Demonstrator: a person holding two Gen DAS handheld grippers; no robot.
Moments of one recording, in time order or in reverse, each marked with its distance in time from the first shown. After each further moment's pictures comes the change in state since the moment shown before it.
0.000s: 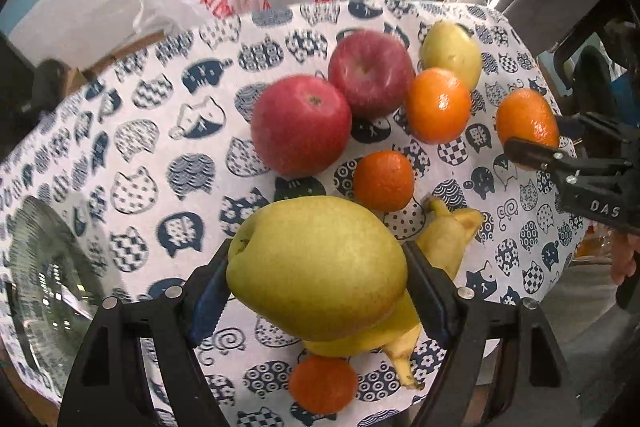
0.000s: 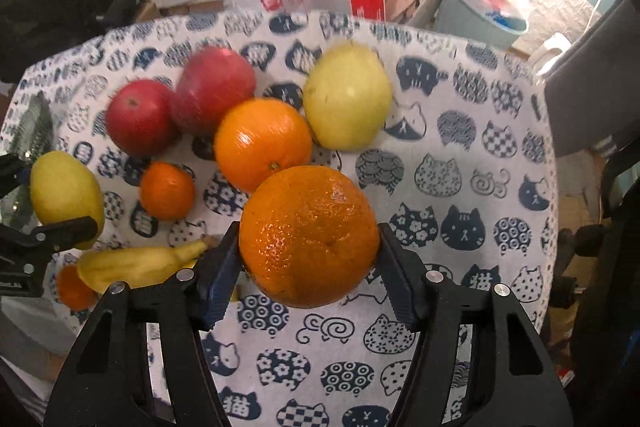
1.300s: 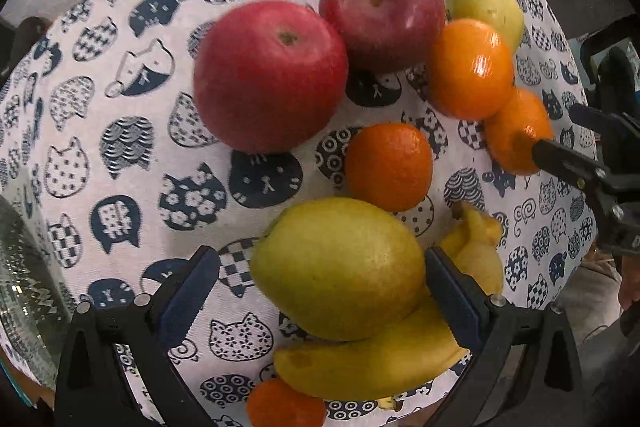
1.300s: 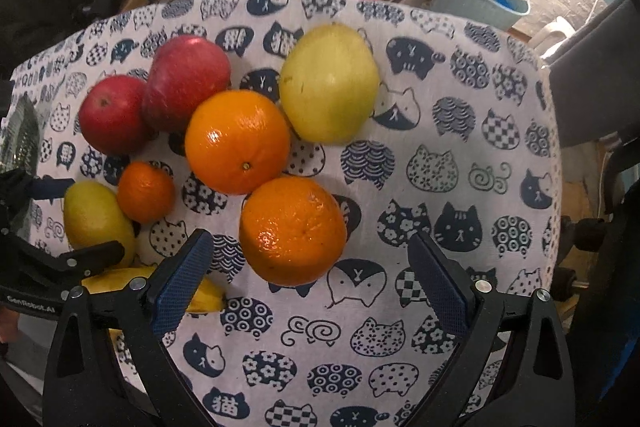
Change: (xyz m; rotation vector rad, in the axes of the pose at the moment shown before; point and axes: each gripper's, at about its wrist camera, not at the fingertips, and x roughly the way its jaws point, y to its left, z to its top) left arm 0.069 -0.009 0.018 -0.085 0.214 -0.049; right arm 0.033 -0.018 0.011 0.029 0.132 -0.012
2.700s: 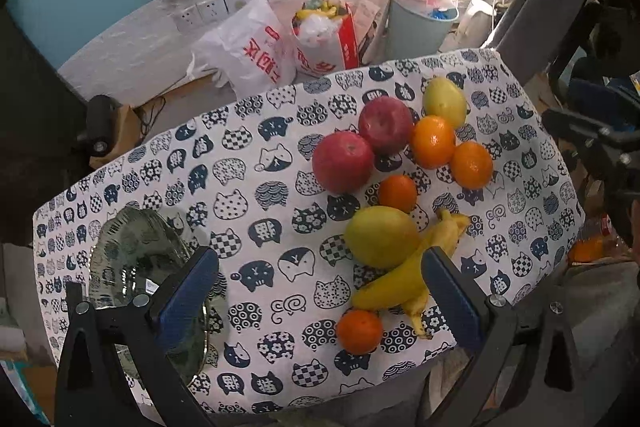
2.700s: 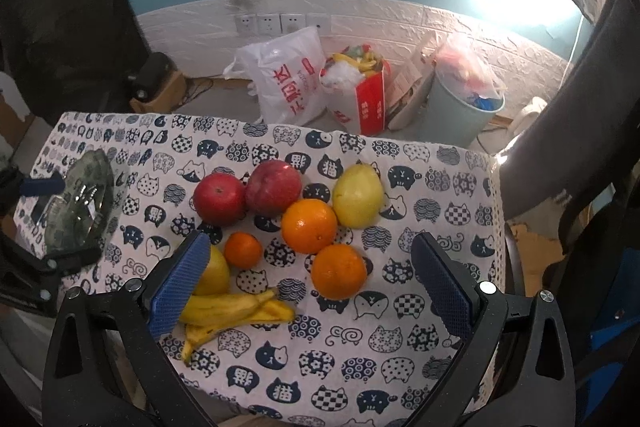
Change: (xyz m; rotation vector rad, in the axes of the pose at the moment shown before) left arm -0.169 0.016 -0.075 0.086 -0.333 0.169; right arm -0.149 0.040 -0.019 -0.028 -0.363 0.017
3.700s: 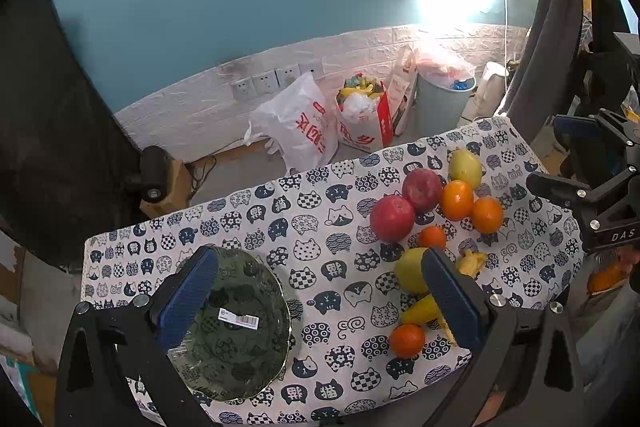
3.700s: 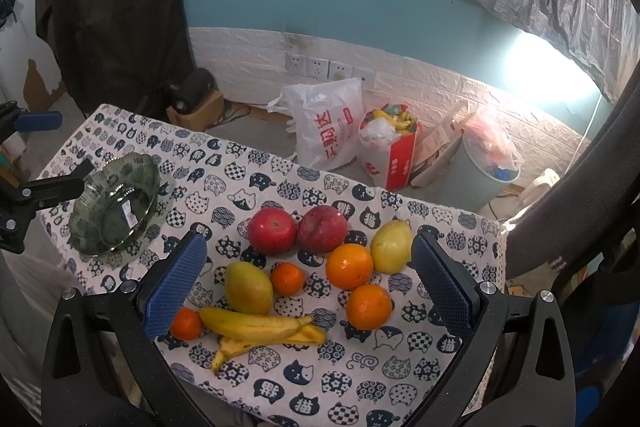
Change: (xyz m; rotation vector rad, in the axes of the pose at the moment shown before) left arm -0.103 0.051 -0.028 -0.025 -0.288 0.108; right arm -0.045 0.063 0.002 -0.184 -0.154 0.036
